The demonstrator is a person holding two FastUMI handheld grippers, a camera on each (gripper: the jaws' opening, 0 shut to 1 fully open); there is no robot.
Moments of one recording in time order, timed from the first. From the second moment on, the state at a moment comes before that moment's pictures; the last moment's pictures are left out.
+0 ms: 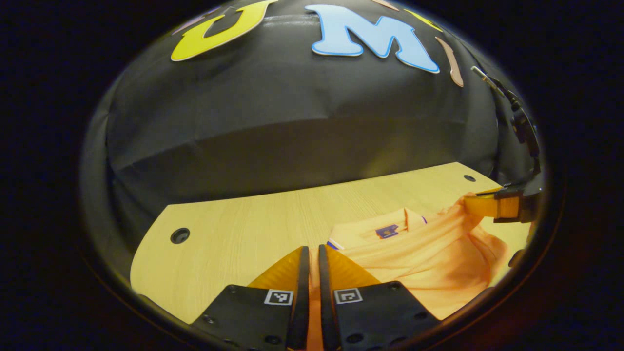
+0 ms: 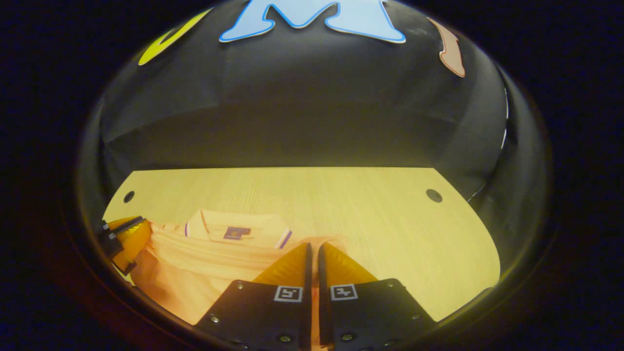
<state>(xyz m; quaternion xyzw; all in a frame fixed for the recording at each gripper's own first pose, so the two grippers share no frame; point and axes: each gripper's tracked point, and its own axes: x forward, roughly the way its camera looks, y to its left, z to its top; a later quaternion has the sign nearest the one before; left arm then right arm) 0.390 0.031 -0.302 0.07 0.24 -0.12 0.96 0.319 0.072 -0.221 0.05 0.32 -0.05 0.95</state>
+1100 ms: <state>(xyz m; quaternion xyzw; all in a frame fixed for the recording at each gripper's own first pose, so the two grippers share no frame) 0.240 -0.018 -0.143 0.04 0.12 -0.09 0.99 0.165 0.035 -0.076 -0.02 0.17 0.01 0.99</state>
